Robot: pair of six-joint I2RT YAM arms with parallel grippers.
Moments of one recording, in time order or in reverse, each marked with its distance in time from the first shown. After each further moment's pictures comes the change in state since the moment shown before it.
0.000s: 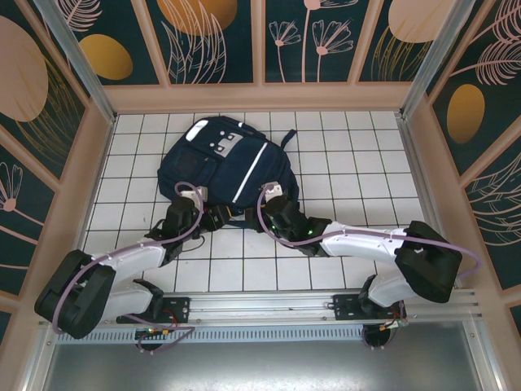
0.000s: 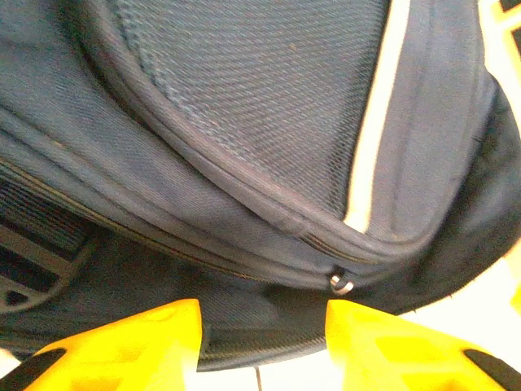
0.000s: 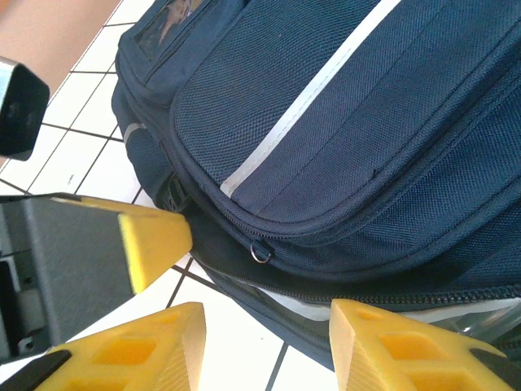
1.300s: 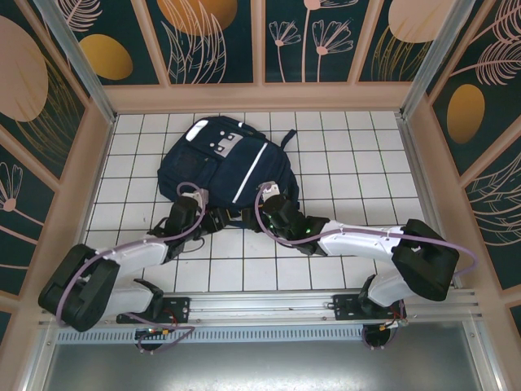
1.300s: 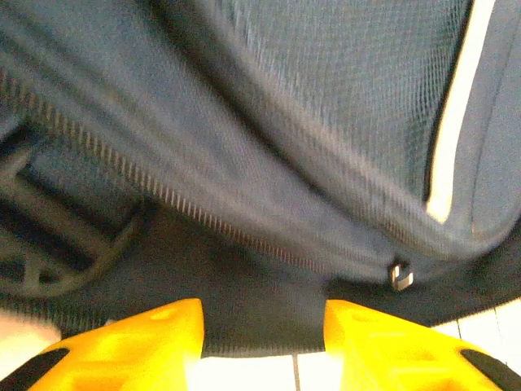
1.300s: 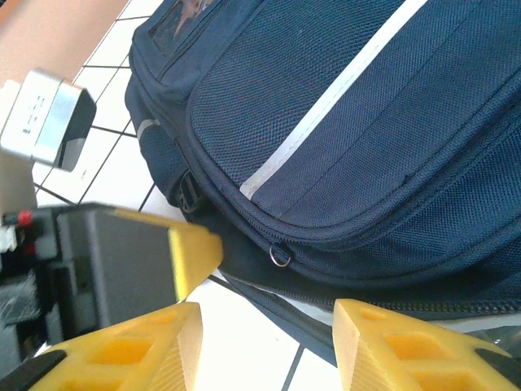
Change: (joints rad) left arm -0.011 0.034 0.012 -0.081 -0.035 -0.011; right arm 0.000 0.021 0.014 0.014 -0.031 0.000
